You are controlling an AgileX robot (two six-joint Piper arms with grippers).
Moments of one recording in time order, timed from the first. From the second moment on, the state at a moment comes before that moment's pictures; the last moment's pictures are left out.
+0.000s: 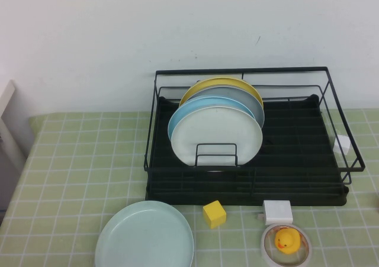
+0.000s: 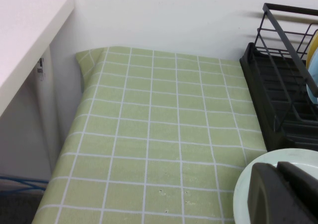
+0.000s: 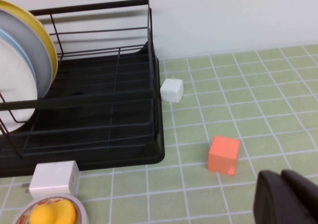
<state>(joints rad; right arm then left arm) 0.01 -0.01 0.02 -0.15 0.43 0.24 -0.03 -0.01 0.02 -0.06 0.35 -0.11</state>
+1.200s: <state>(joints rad) 0.01 -0.01 0.02 -0.15 0.43 0.24 -0.03 -0.01 0.02 -1.07 0.26 -0.22</state>
